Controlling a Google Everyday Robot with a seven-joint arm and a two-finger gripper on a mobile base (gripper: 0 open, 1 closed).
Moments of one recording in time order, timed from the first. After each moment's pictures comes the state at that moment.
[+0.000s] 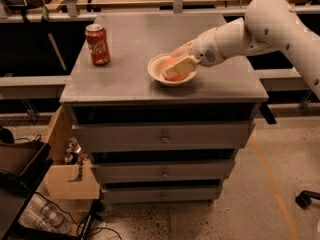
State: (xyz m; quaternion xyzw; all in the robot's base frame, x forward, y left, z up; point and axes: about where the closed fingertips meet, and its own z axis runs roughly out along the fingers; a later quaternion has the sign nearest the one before) arm 0.676 -0.049 0.880 -0.52 0.71 0.25 0.40
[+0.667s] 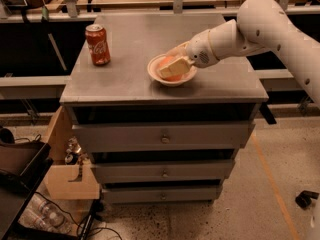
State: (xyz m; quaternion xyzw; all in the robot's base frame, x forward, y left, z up) arm 0.677 -0.037 0.873 -0.52 0.71 0.25 0.39
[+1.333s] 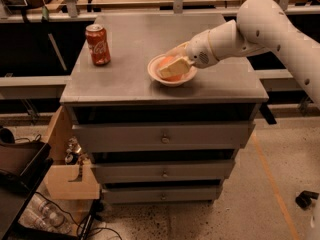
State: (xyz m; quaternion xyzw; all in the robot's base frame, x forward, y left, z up) arm 0.676 -0.034 0.872 -0.52 0.71 0.26 0.39
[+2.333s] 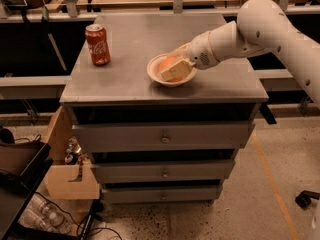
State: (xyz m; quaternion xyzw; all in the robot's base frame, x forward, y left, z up) arm 0.675 -0.032 0.873 -0.52 0.71 0.26 0.39
